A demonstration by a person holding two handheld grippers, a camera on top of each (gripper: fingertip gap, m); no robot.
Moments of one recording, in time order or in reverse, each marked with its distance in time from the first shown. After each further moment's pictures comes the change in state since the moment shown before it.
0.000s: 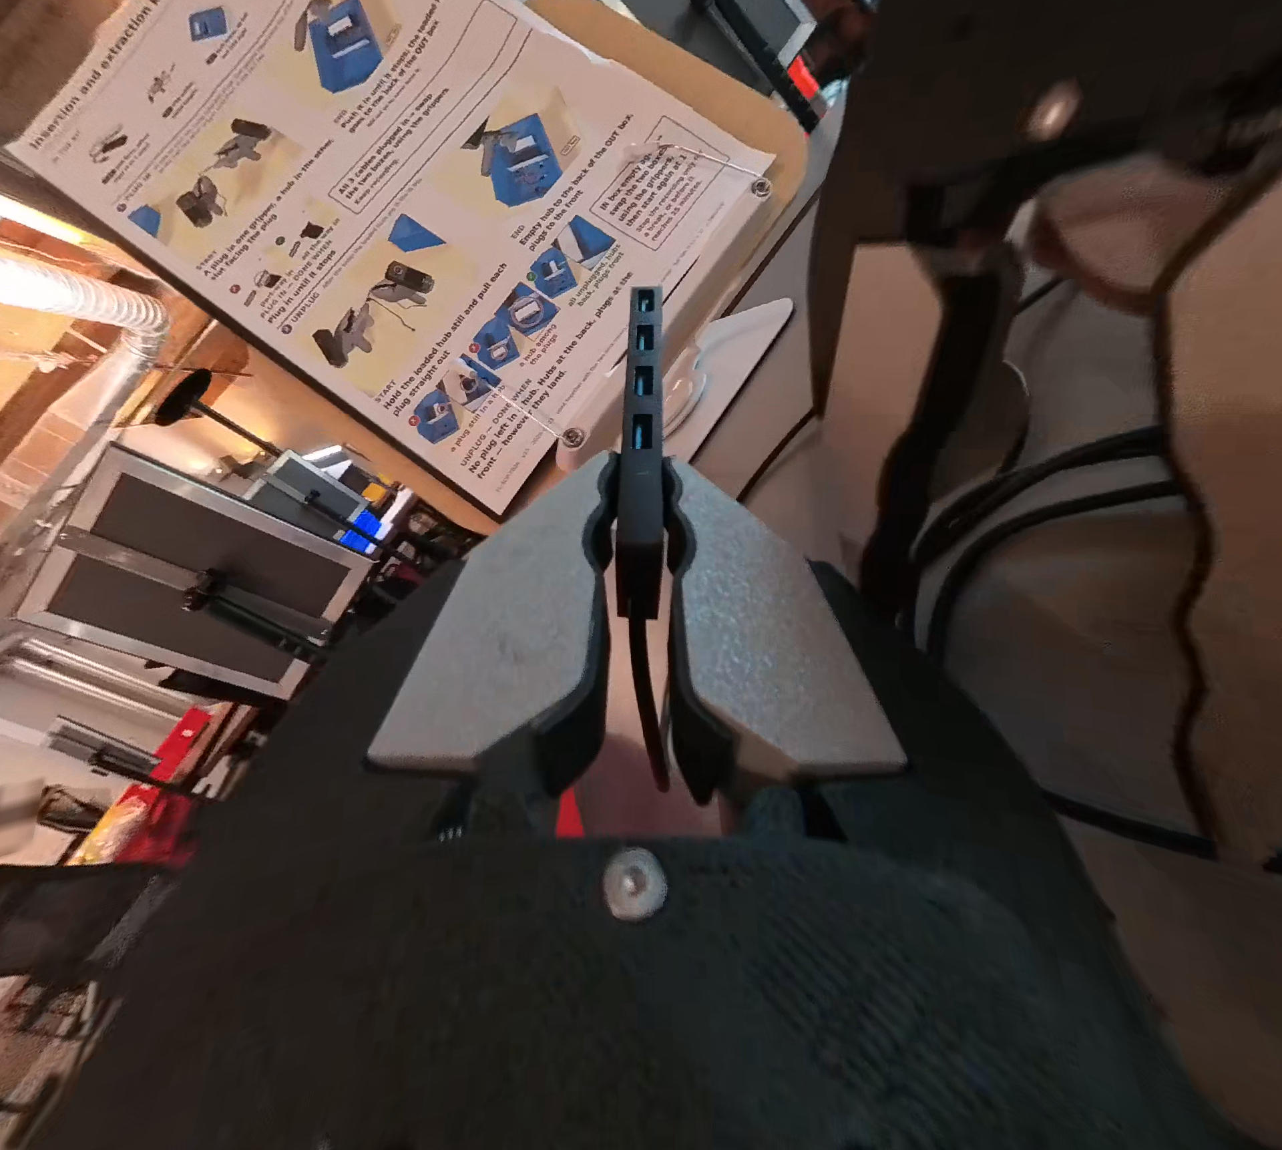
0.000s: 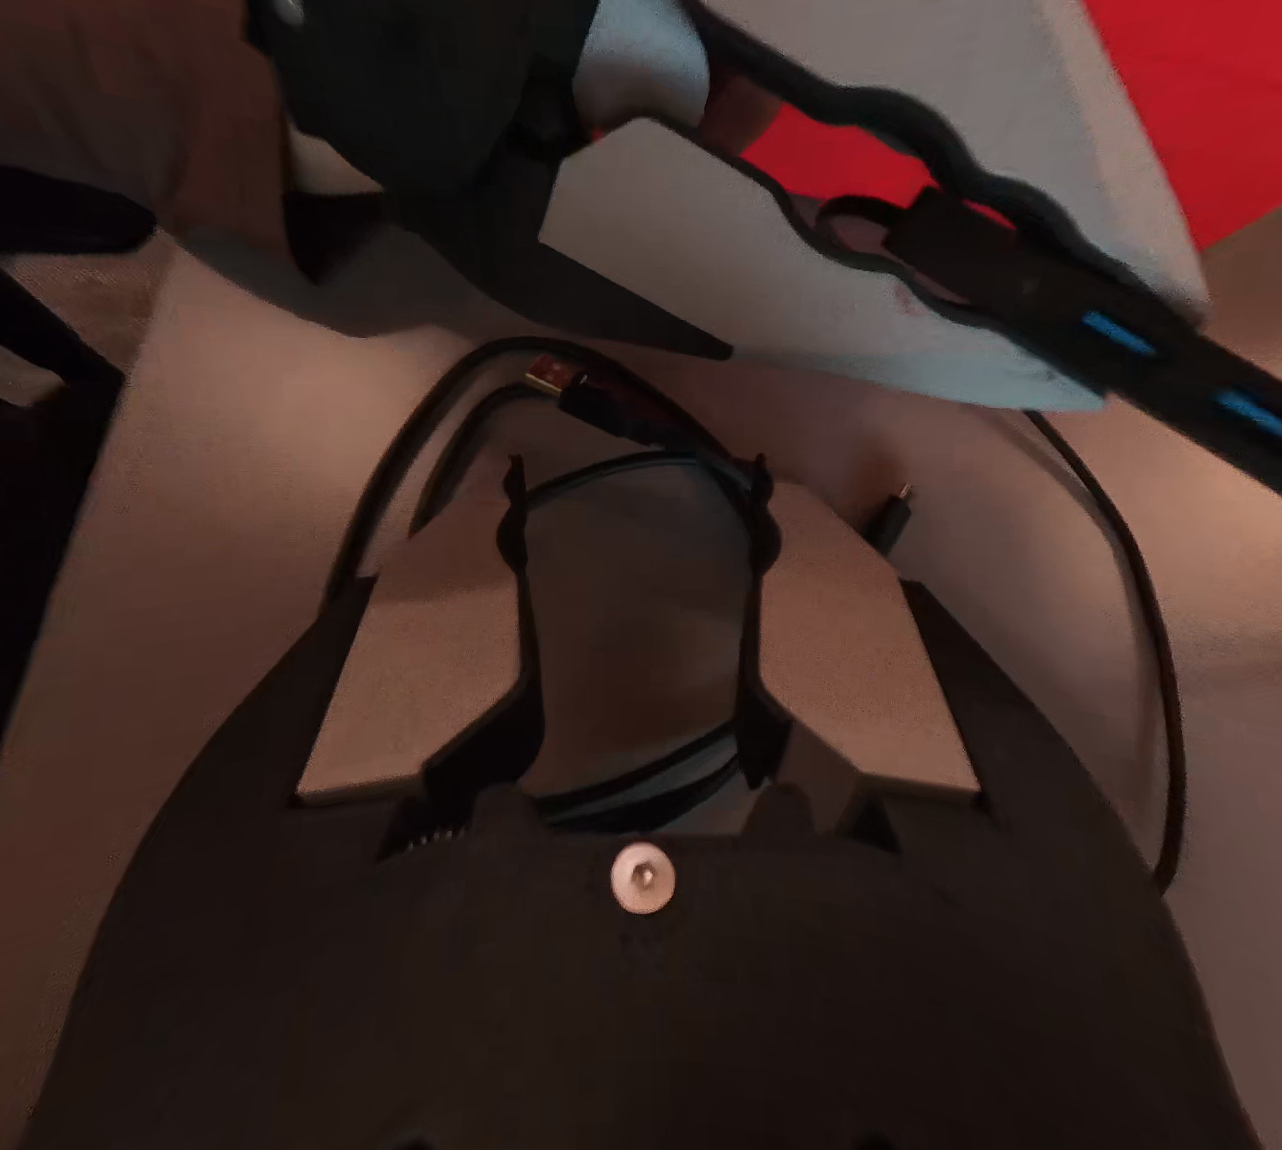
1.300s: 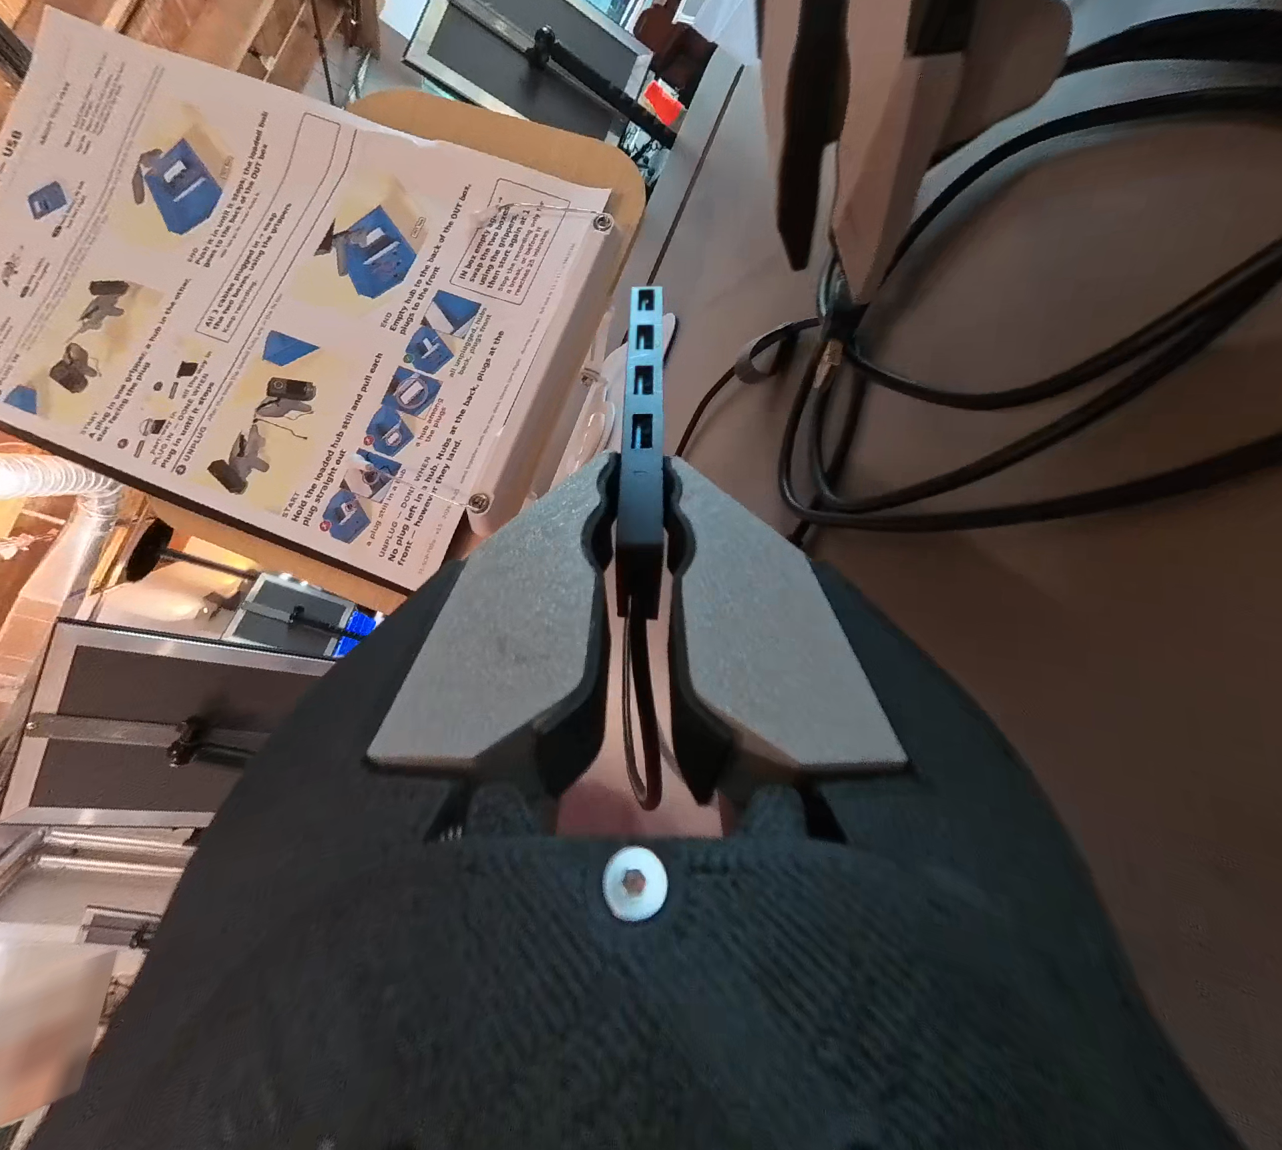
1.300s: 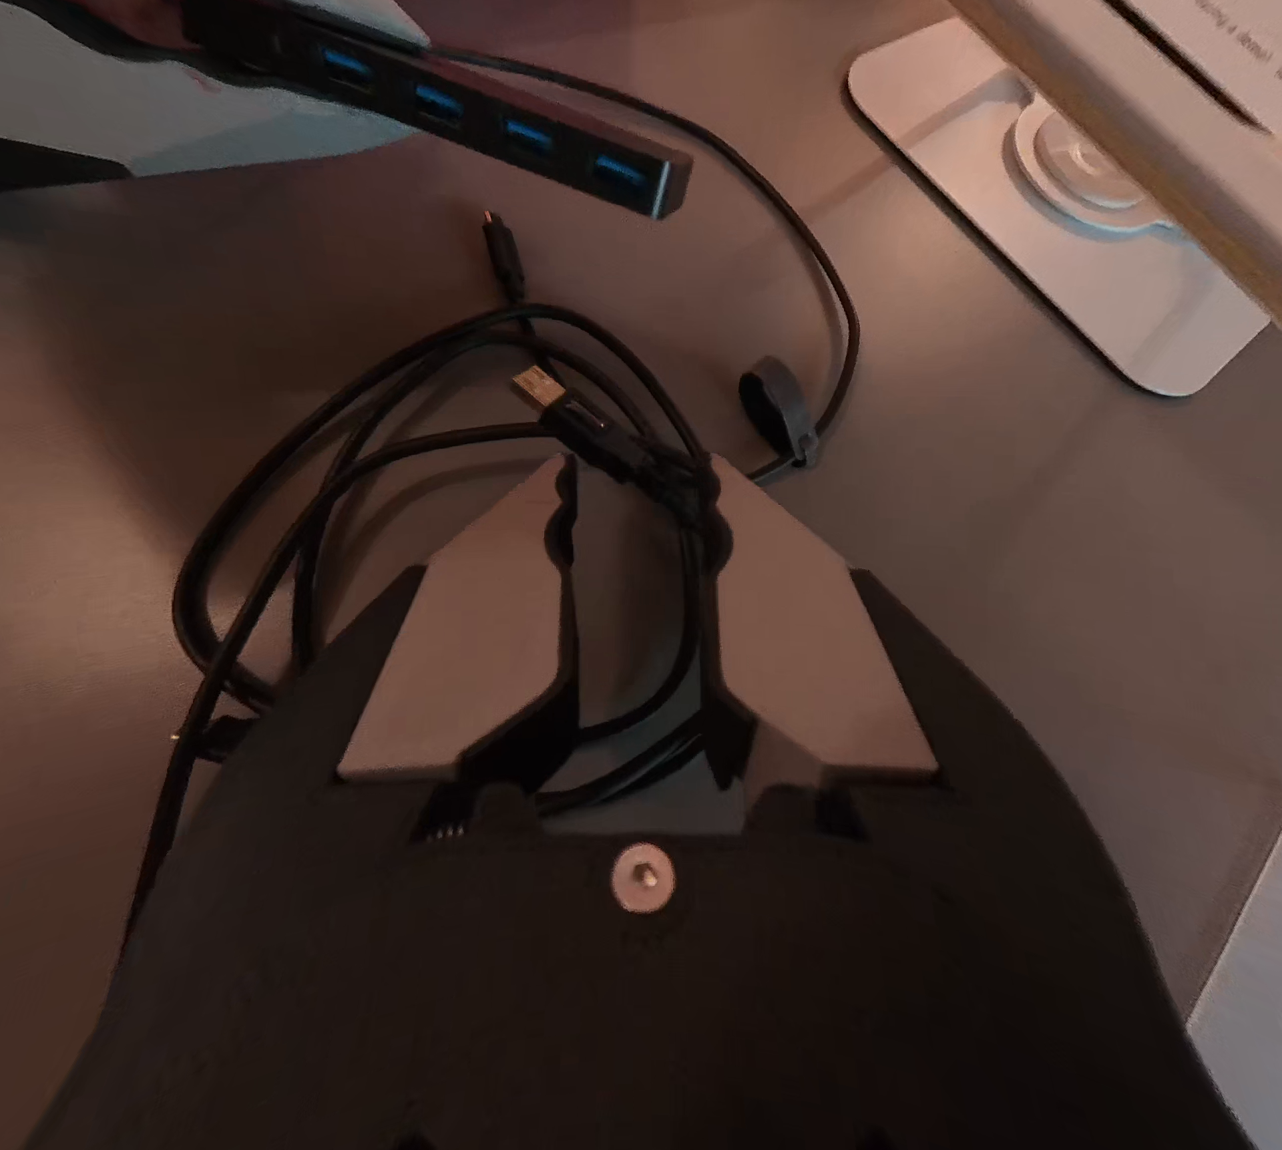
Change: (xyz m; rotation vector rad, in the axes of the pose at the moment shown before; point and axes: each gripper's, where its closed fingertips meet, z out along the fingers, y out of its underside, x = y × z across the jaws) left arm 0.050 -0.007 0.000 0.049 0.158 0.207; right arm 0.064 0.093 -0.094 -0.008 0.492 0.363
